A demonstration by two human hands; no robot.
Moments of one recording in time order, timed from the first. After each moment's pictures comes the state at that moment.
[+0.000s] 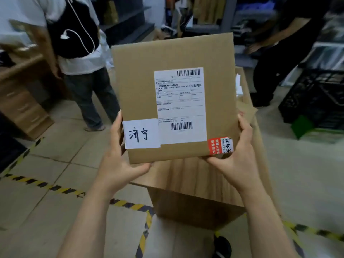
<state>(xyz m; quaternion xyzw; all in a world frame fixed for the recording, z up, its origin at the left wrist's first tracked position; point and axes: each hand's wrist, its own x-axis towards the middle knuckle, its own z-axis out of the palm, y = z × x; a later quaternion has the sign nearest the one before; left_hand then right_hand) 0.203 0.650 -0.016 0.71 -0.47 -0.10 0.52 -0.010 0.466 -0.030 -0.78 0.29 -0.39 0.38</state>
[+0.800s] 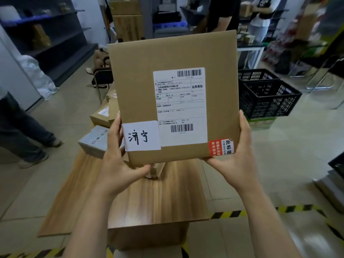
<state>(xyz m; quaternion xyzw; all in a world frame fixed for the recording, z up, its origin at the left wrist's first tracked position) 0.041 0.452 0.002 0.59 -0.59 -0.15 0.53 -0.212 0.341 -0.008 -0.73 0.37 -0.48 0.32</state>
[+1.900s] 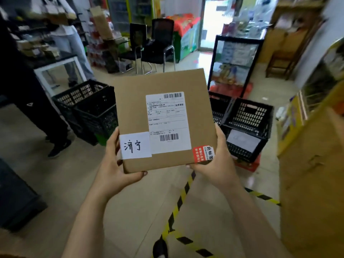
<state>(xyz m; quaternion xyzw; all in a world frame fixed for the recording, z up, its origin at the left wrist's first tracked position) -0.391 0.001 -0.029 0.34 -0.77 -0.43 0.33 -0.631 0.140 -0.038 -0.42 0.71 -0.54 0.18</state>
